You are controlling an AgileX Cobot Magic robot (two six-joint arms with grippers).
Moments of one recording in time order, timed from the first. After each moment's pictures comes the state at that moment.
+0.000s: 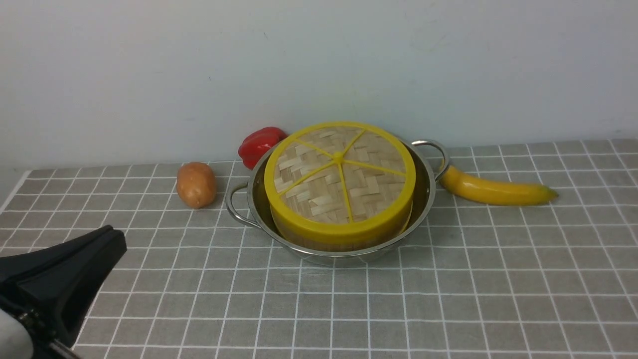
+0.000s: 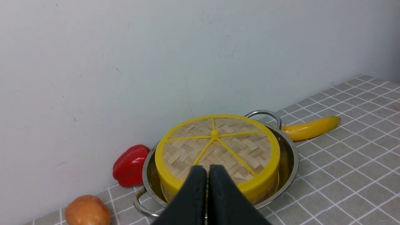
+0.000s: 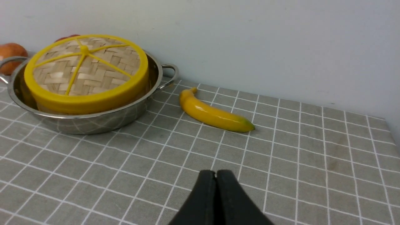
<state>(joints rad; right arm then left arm) 0.37 0.08 -0.57 -0.21 0.98 0.23 -0.53 0.45 -0.42 0.27 0.19 -0.15</state>
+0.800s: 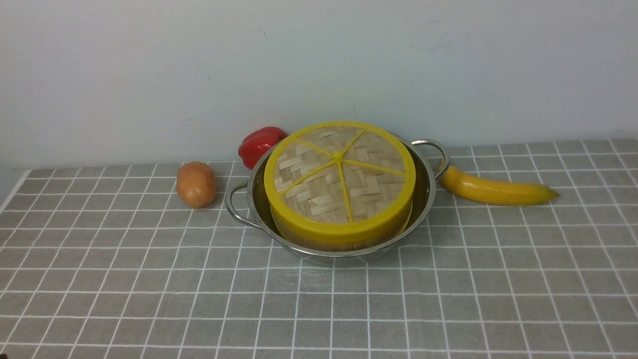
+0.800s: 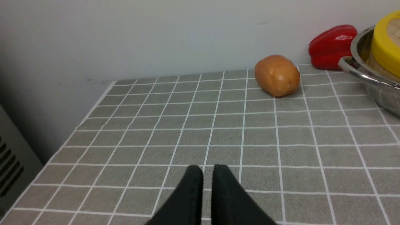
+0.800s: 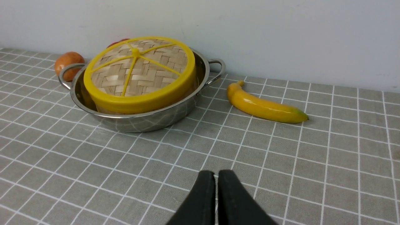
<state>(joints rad) 0.37 0.08 -0.57 -0.05 0.98 0.23 0.04 0.00 0.00 0.35 0.35 -0.23</state>
